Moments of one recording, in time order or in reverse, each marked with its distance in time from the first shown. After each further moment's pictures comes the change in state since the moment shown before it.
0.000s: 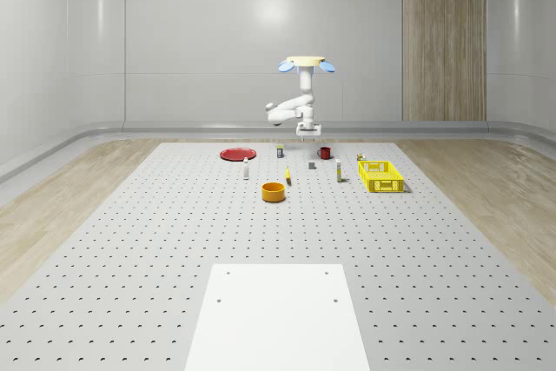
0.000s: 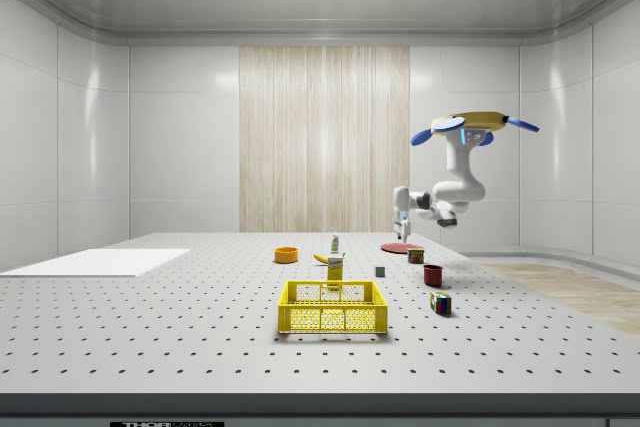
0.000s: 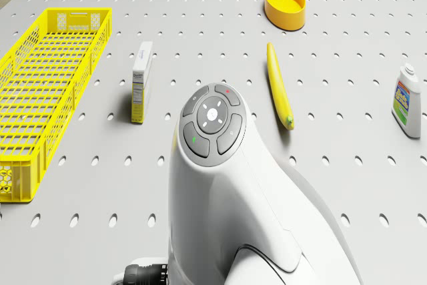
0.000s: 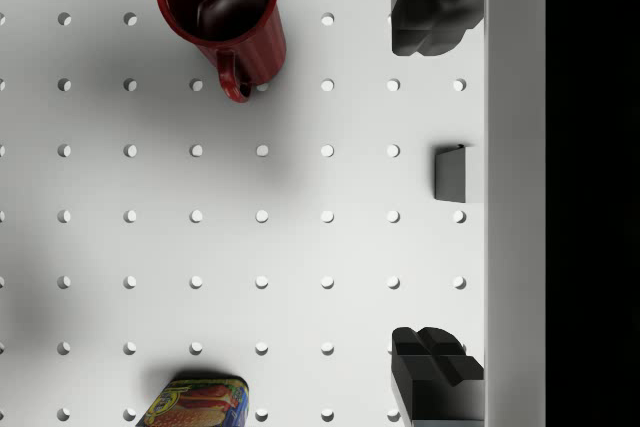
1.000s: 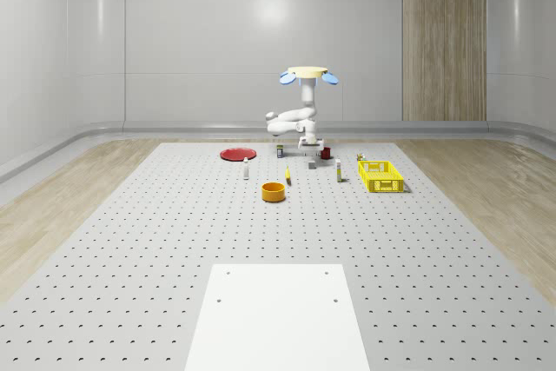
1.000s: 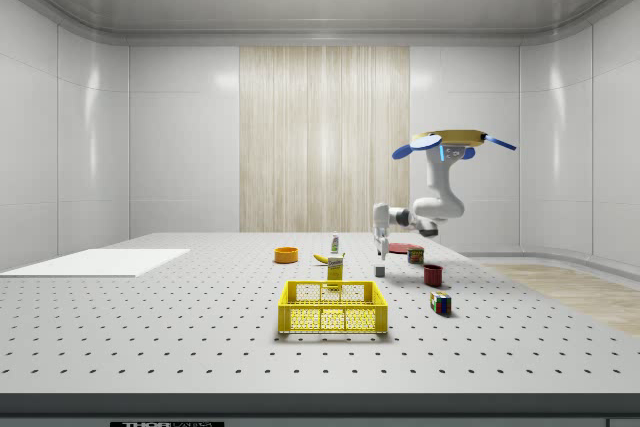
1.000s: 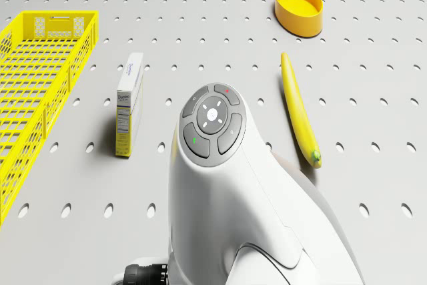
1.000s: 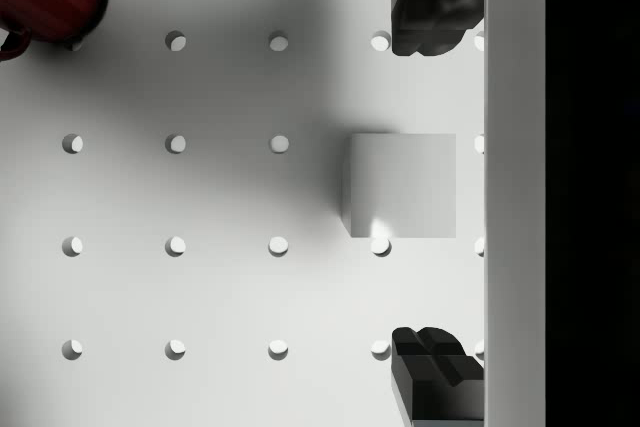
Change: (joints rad) arm -0.026 -0.086 0.023 0.006 0.043 0.080 0.024
